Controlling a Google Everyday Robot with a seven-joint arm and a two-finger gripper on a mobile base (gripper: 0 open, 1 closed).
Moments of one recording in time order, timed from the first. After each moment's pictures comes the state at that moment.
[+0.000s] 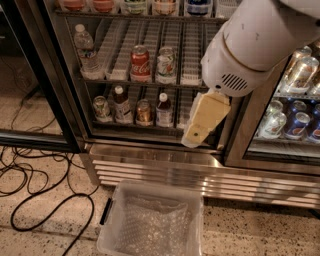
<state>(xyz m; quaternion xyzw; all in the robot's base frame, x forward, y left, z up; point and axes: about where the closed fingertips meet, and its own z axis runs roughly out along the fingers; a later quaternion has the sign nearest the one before) 0.462 -0.080 0.972 -0.60 0.76 -0.02 0.25</state>
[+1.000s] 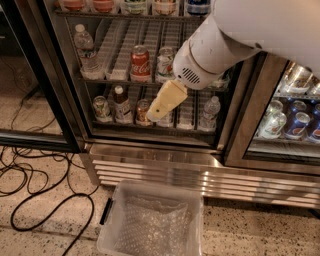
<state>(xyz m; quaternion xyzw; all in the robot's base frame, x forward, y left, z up) 0.550 -0.036 0.942 -0.50 0.80 0.03 0.33</state>
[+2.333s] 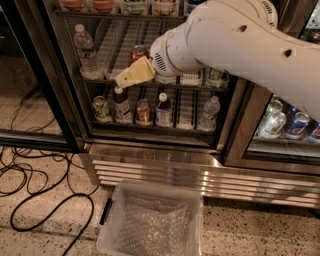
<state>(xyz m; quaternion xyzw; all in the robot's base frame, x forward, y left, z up) 0.624 0.017 0.964 -0.34 0.81 0.10 0.47</state>
